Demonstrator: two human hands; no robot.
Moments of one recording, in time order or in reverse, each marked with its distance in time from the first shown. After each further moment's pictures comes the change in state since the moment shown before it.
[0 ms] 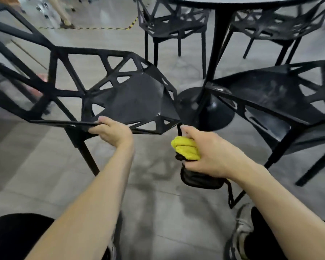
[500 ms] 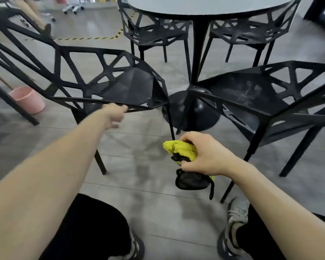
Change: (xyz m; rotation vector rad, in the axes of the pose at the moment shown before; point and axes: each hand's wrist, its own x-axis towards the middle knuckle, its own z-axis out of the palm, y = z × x) left_hand 0.051 0.042 0.047 0.951 -1.048 -0.088; right_hand -0.034 0.014 -0.004 0.170 0.064 0.056
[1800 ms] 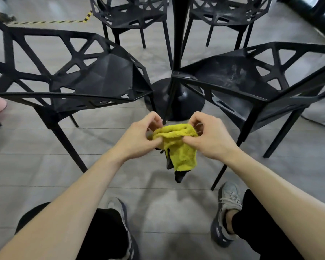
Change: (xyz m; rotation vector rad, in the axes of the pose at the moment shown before) left_hand -0.107 -0.019 0.117 0.254 -0.272 0.834; right_hand 0.017 0.041 0.008 0.202 0.403 0.200
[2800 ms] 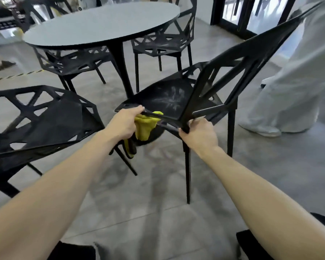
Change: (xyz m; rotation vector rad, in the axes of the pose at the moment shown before) left_hand 0.161 0.108 0.038 0.551 -0.064 0.084; right_hand 0.013 0.105 -0.110 -0.563 0.339 0.275
